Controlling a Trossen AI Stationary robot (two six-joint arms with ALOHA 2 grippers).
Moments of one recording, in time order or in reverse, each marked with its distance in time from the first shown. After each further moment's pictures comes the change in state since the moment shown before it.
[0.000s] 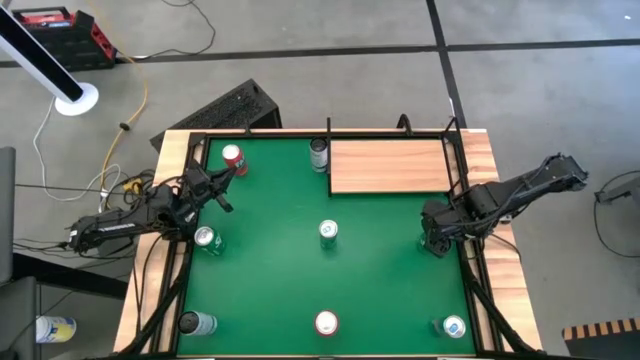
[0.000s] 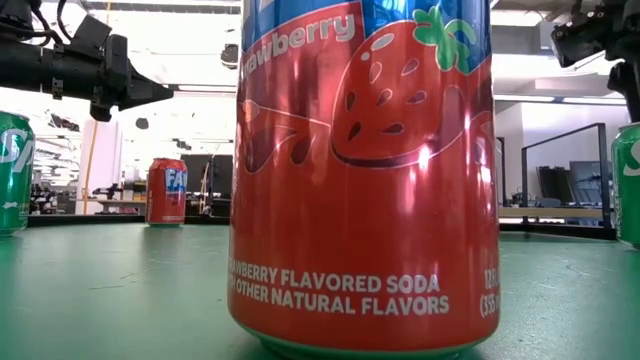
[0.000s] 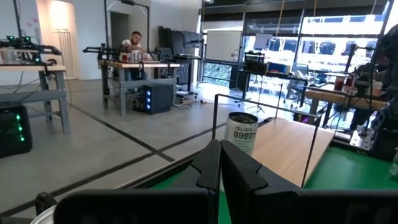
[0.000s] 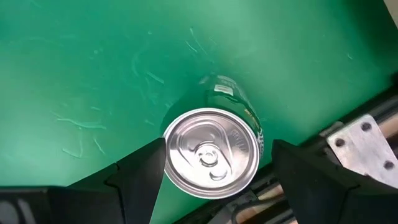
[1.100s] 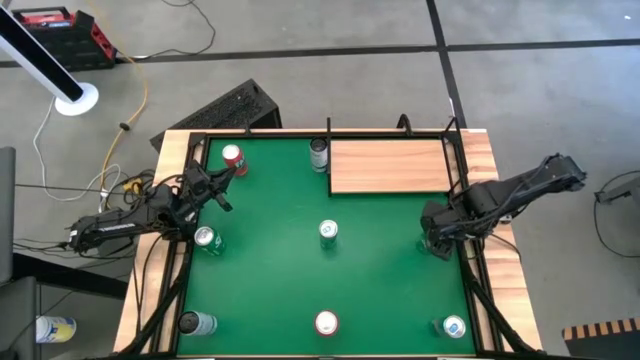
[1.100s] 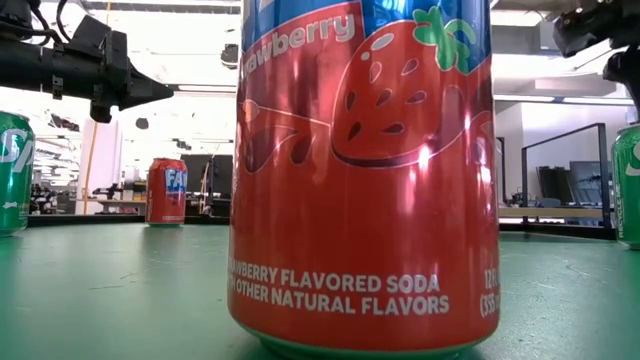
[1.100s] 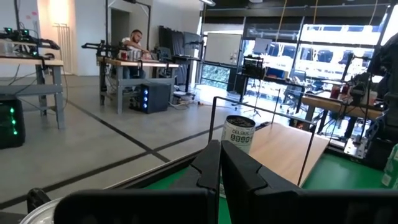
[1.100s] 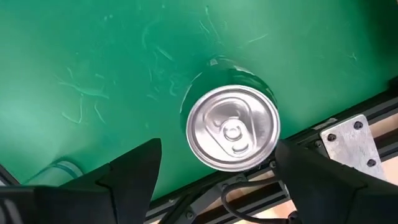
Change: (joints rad) left arm 0.000 0.000 0.000 0.009 0.001 -0.043; right arm 0.000 0.040 0.066 -0.041 -0.075 -0.125
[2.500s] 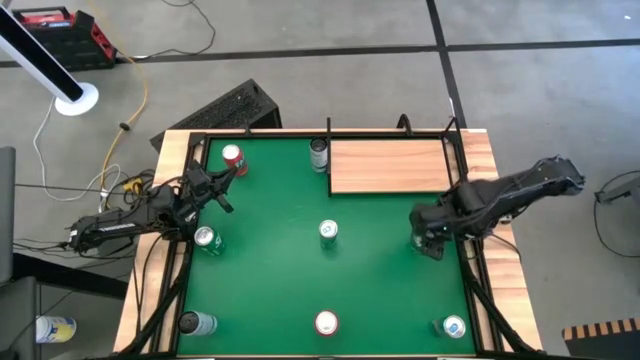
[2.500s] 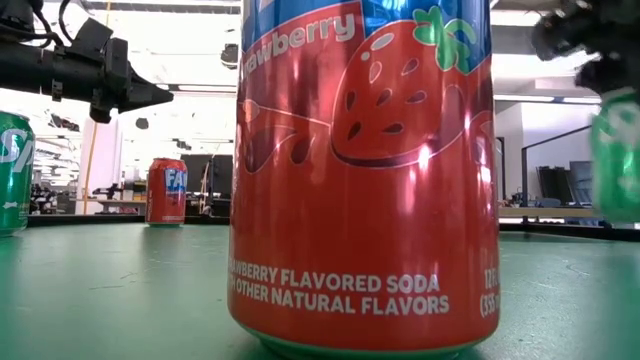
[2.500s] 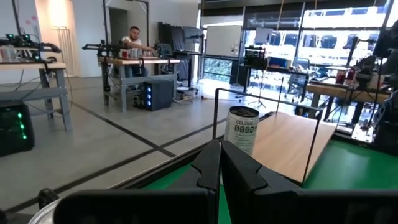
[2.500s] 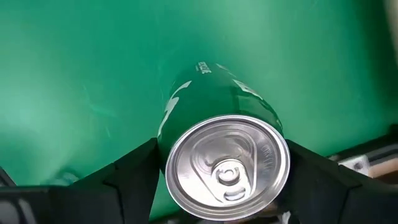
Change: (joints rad) left arm 0.000 0.000 0.000 -0.033 0.000 0.047; right arm -0.096 0.064 0.042 0.070 0.025 -0.174
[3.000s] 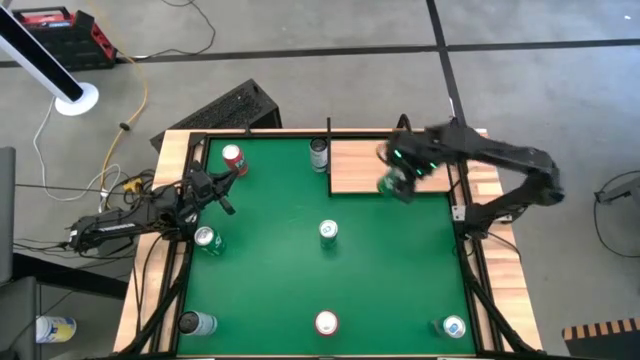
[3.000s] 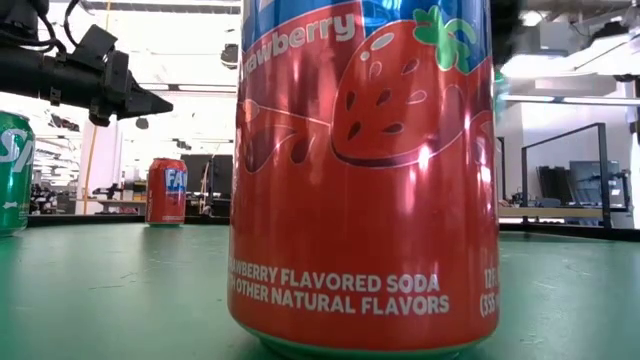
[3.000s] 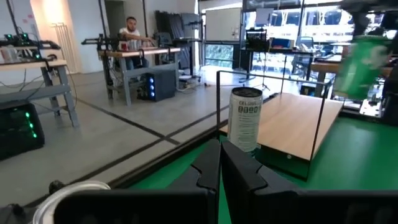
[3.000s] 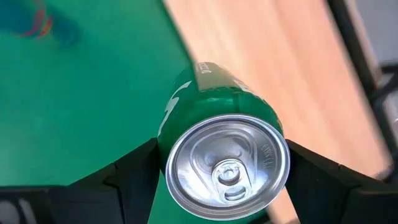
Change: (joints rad) left arm 0.000 0.000 0.000 -0.065 0.002 0.039; right arm -0.544 0.281 0.482 -0.022 0.108 -0.543
